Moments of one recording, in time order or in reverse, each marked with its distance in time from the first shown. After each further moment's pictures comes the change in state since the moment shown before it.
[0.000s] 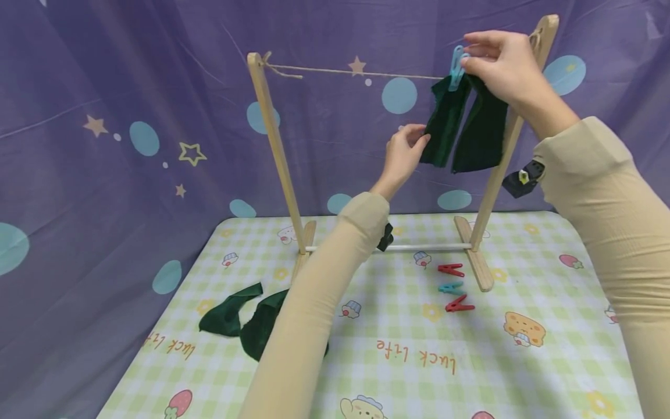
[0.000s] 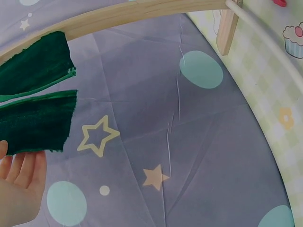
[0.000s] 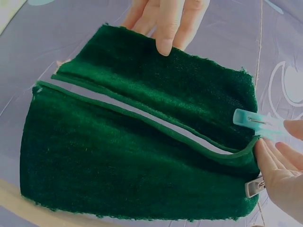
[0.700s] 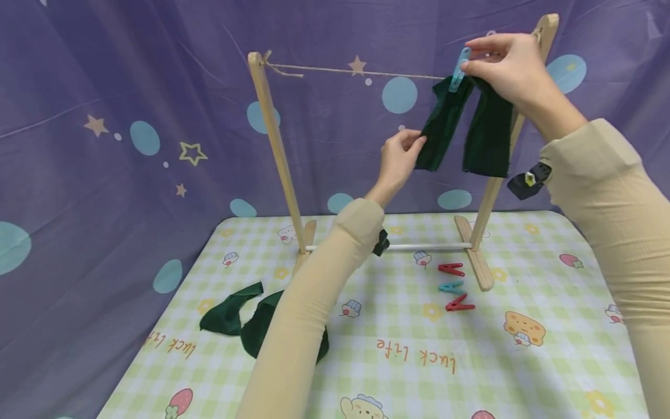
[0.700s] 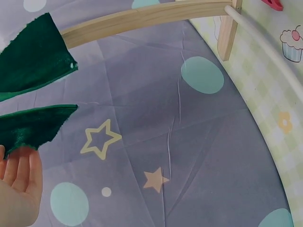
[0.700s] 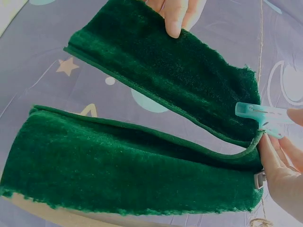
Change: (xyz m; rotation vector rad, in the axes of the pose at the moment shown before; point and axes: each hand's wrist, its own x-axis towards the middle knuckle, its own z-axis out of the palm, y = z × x) left_hand -0.012 -0.004 -0.006 -0.093 0.048 0.018; right_hand -0.007 -0.002 -0.005 0.069 0.011 0.009
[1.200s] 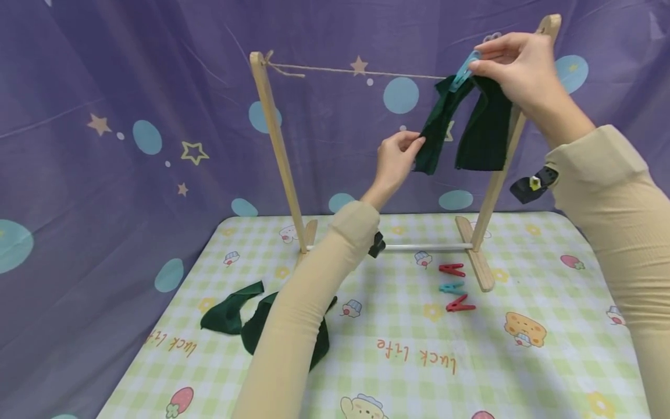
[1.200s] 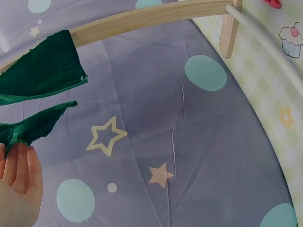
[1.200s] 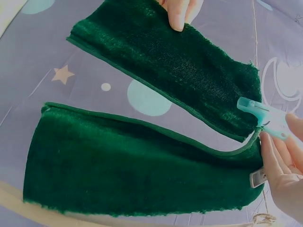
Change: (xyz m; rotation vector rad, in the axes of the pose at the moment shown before) left_hand -0.005 0.002 -0.008 -0.017 0.003 0.018; right_hand -0.006 0.004 -0.005 0.114 0.081 -0.042
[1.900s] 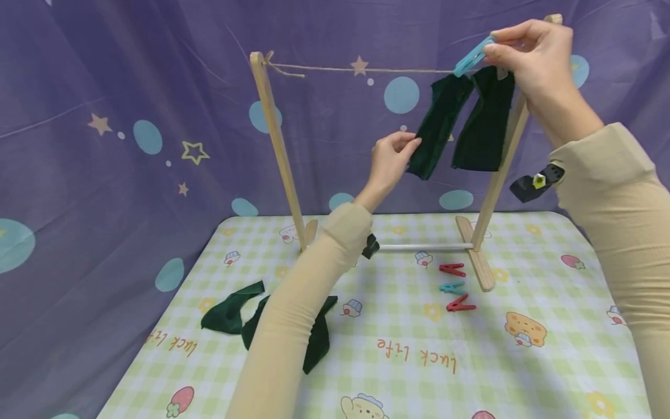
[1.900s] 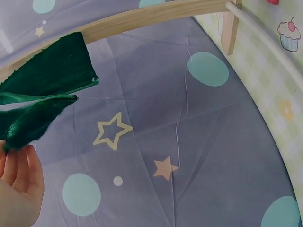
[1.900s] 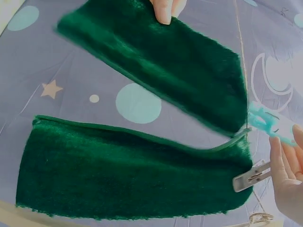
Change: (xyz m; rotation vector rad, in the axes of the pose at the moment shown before) left_hand -0.003 0.001 -0.011 0.027 0.007 0.016; right_hand 0.001 -0.006 -0.003 0.487 0.116 -0.022
